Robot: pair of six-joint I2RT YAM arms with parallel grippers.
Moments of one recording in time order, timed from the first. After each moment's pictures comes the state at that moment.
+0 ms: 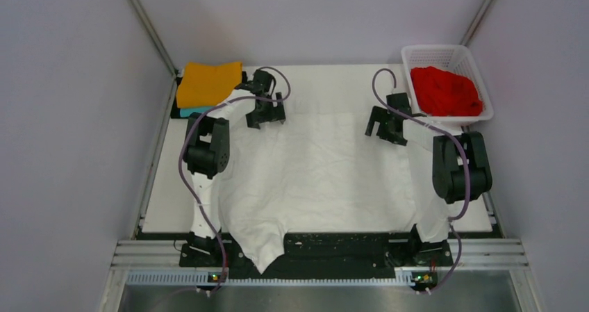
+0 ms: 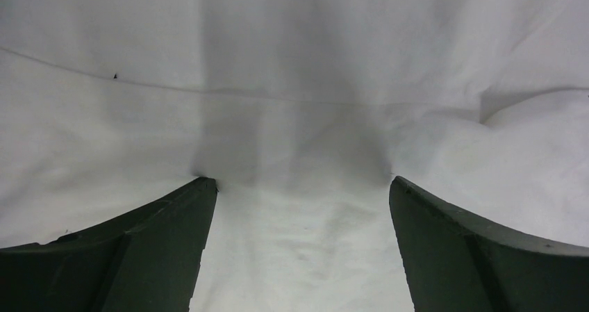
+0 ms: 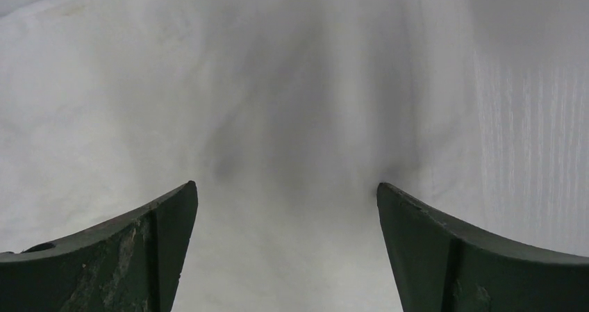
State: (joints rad) left arm -0.30 2.16 1.68 -0.63 -0.04 -0.47; right arm 0.14 1.75 1.04 -0.26 0.08 0.40
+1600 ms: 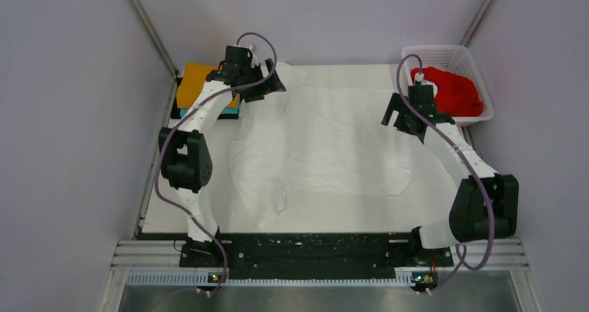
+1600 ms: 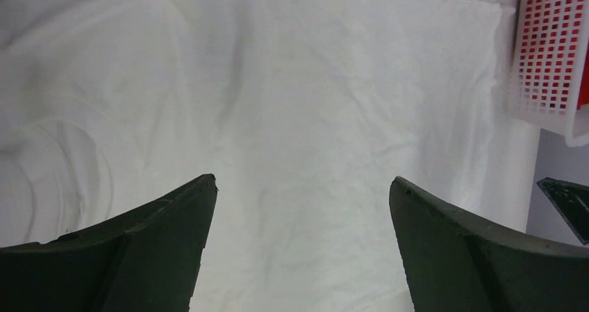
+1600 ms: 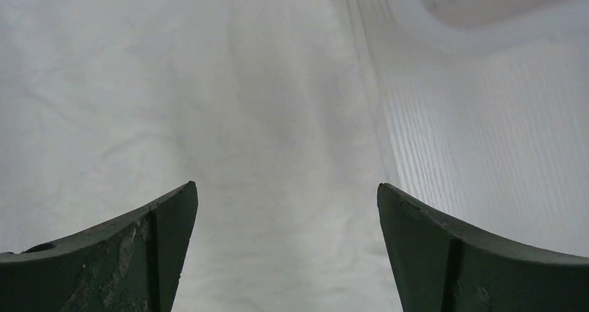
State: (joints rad) left arm -0.20 2.03 1.84 -0.56 0.33 -0.49; right arm 0.10 1.48 1.12 -0.41 0.15 0.37
